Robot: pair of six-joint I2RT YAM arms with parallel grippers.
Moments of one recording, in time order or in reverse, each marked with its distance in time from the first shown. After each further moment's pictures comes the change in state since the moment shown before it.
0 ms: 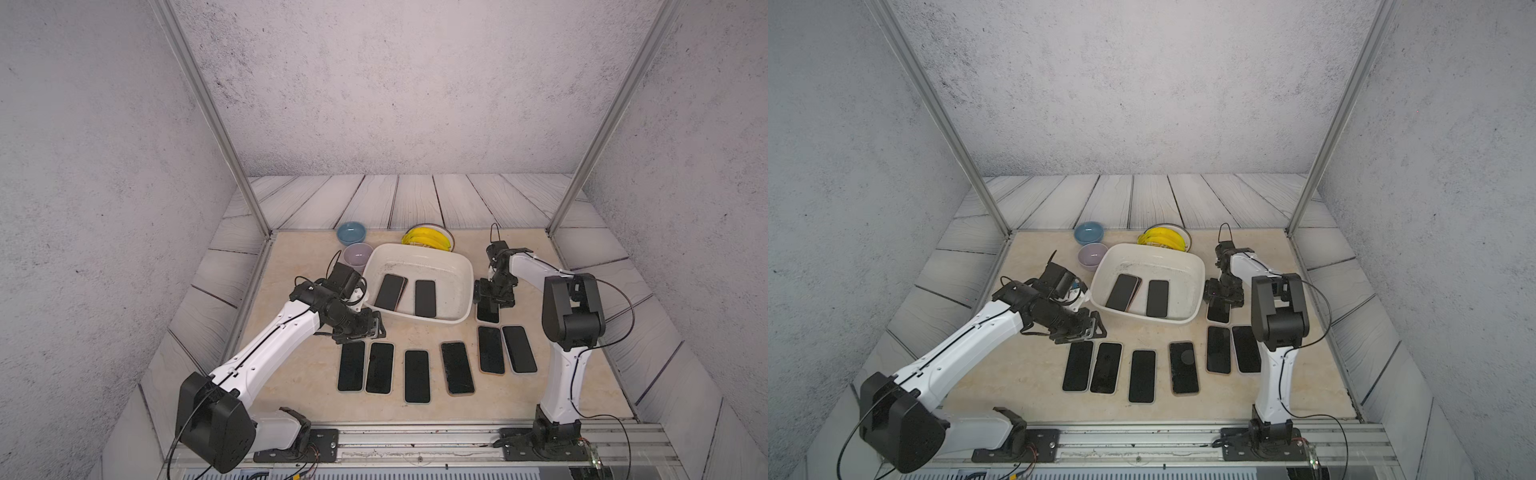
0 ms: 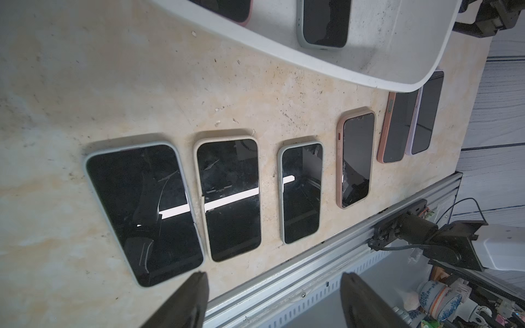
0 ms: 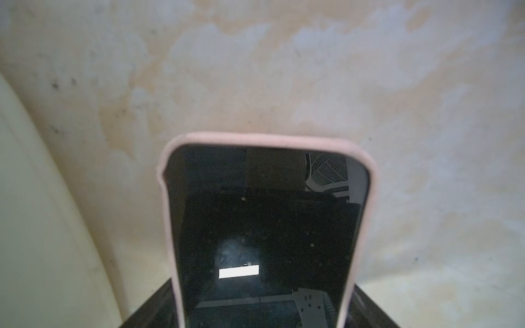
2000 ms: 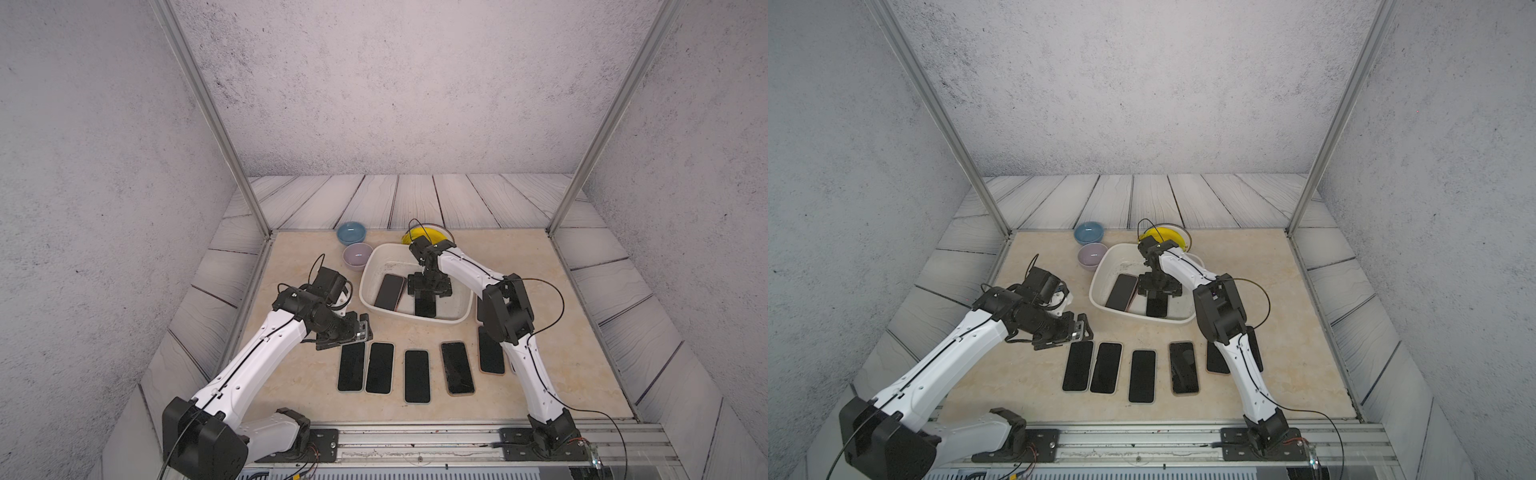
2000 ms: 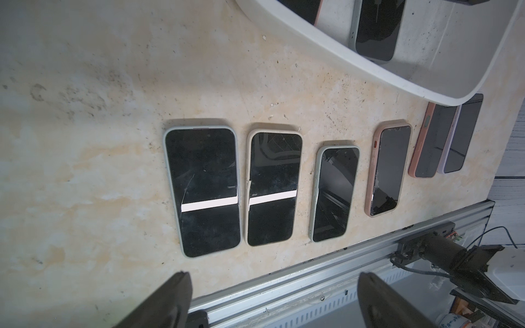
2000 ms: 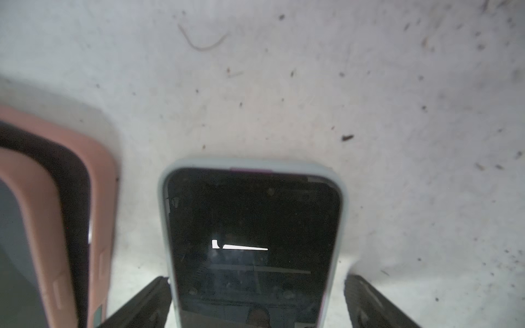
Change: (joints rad) left arm 0.067 -0.103 -0.035 -0.092 -0.105 -0.003; right arm 0.419 0.370 0.634 -0.200 0.080 0.261
